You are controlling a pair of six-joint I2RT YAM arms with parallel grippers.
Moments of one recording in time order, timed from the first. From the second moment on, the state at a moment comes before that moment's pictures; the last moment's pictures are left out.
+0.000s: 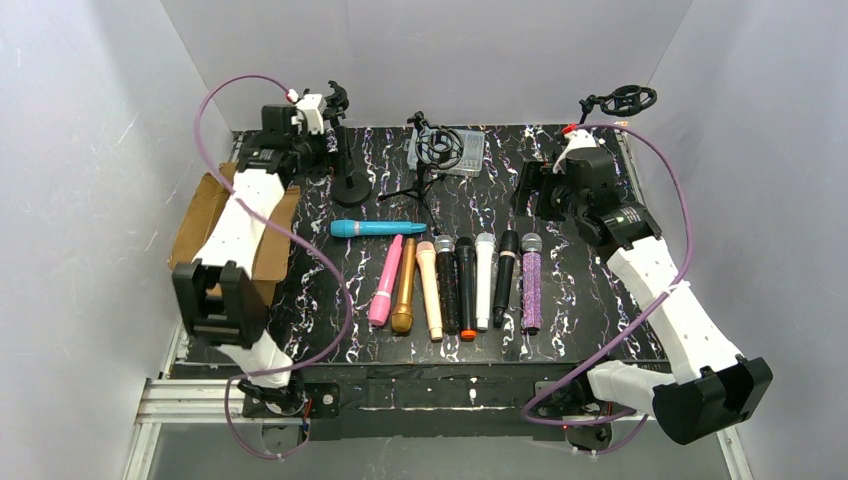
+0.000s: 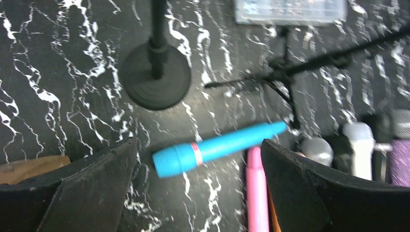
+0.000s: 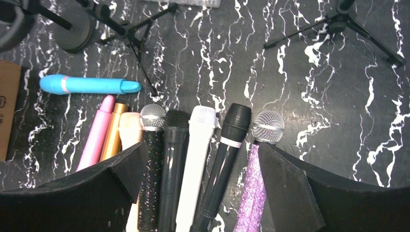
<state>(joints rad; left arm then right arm) -0.09 1.59 1.52 -0.60 0.28 -0.07 0.37 1.15 1.22 -0.65 0.05 0.34</state>
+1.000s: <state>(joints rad) -0.16 2.01 1.71 -0.21 0.05 0.06 0.37 1.16 1.21 -0.42 -0.15 0.22</state>
